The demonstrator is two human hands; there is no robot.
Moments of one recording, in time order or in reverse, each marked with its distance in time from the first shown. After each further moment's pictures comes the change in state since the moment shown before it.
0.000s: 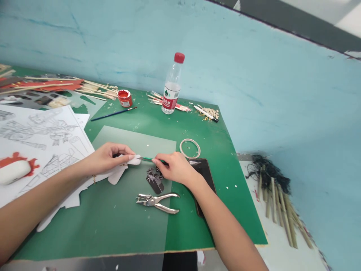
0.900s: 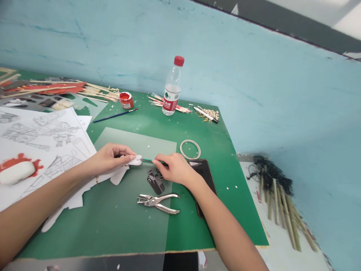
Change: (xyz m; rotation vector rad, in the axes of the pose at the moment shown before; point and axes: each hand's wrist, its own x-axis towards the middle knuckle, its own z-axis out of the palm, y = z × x) left_hand 0.000 -0.001 0.003 -0.023 0.031 -0.038; right_hand 0.001 -0.001 0.001 0.005 -0.025 0.020
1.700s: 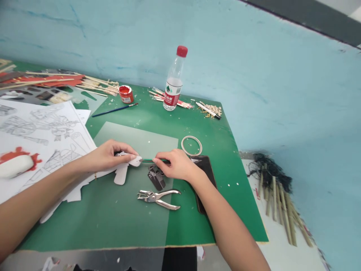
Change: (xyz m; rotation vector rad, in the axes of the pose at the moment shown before) left_hand -0.005 0.016 -0.001 0.126 -0.047 0.086; right_hand 0.002 -0.006 -0.010 0.010 -0.113 0.001
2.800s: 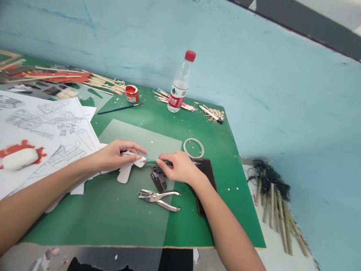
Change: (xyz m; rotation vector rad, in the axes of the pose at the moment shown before) left_hand 0.000 -0.007 0.007 0.001 -0.020 0.060; right_hand -0.003 0.000 0.002 -0.040 0.008 -0.006
